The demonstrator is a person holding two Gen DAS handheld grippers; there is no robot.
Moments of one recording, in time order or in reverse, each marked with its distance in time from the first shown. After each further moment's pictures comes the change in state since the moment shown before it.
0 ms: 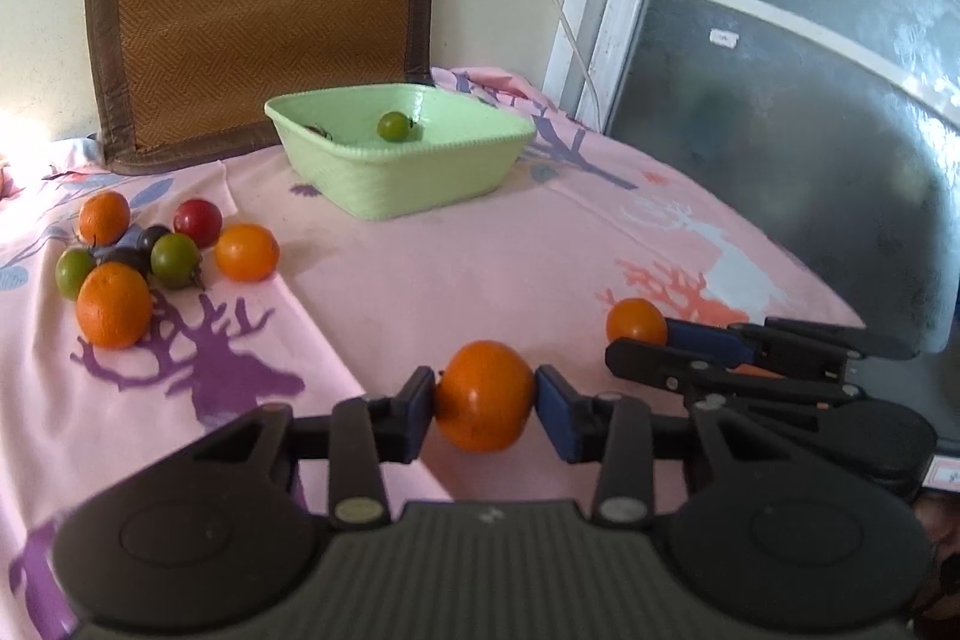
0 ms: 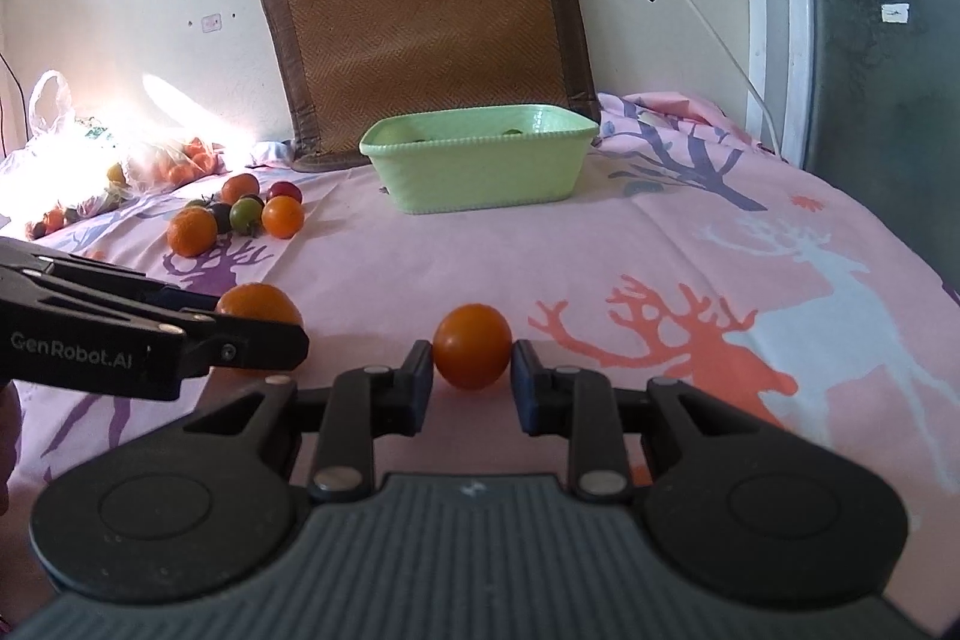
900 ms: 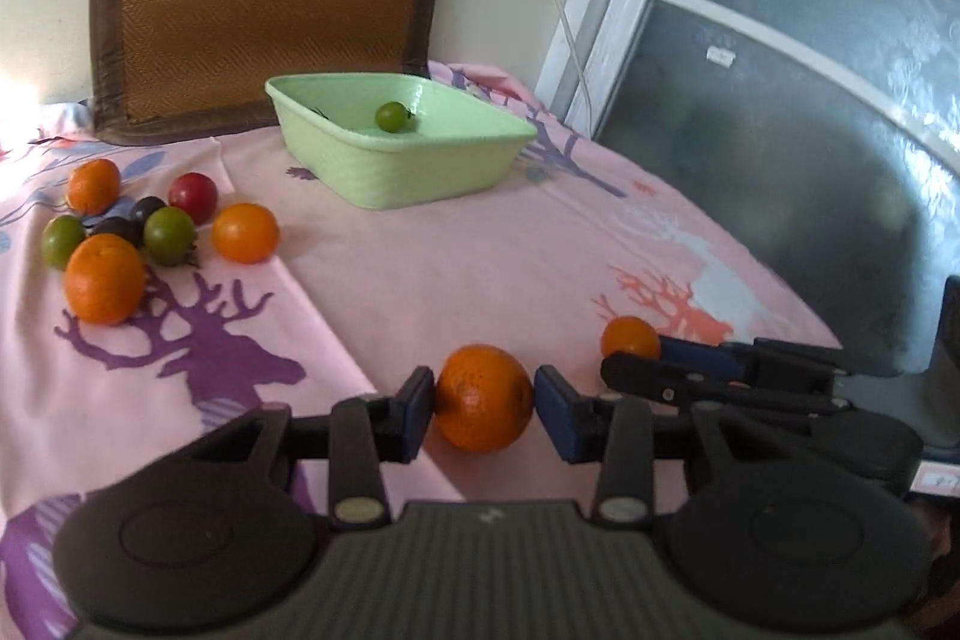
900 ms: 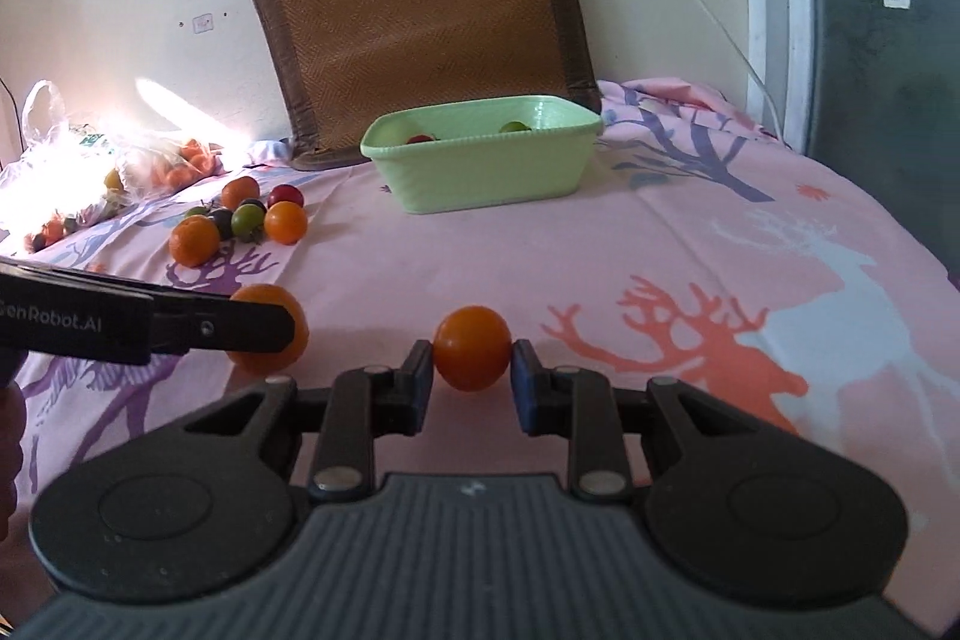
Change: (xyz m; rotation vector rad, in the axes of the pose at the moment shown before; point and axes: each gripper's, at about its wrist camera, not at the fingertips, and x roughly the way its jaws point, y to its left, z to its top) left arm 0.005 0.011 -0.010 -0.041 0.004 -0.053; right arm 0.002 0.004 0.000 0.026 0.047 -0.022
